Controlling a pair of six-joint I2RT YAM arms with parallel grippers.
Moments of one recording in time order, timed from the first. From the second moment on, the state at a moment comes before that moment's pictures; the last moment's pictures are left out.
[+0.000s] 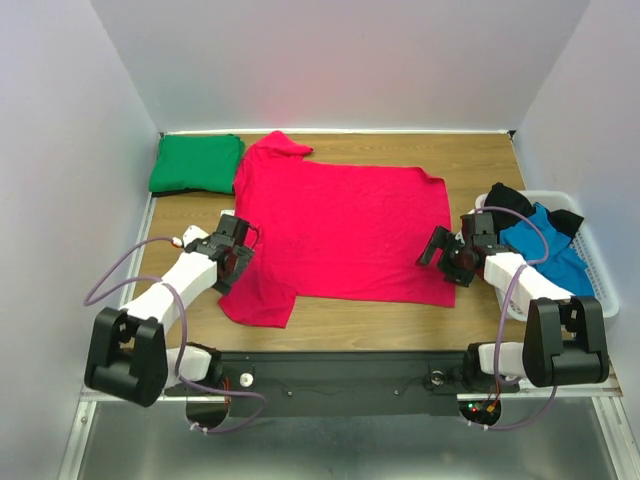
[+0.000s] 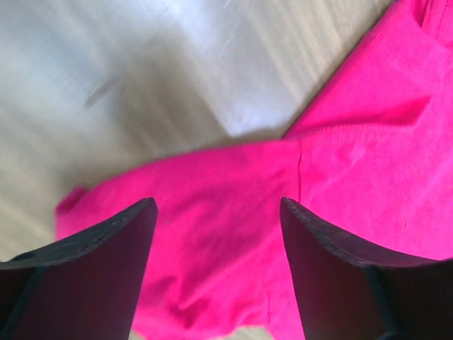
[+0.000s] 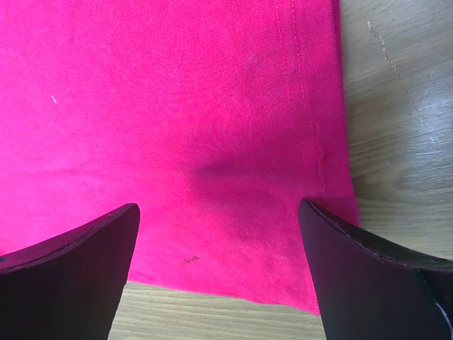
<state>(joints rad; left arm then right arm) -0.33 1.21 0.71 -0.68 -0.40 -1.30 0.04 1.29 0.63 -0.36 -0.19 0.54</state>
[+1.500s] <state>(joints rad) -0.21 0.96 0.59 -0.85 -0.36 -1.49 0.04 1.30 0.64 -0.36 -0.15 0.56</state>
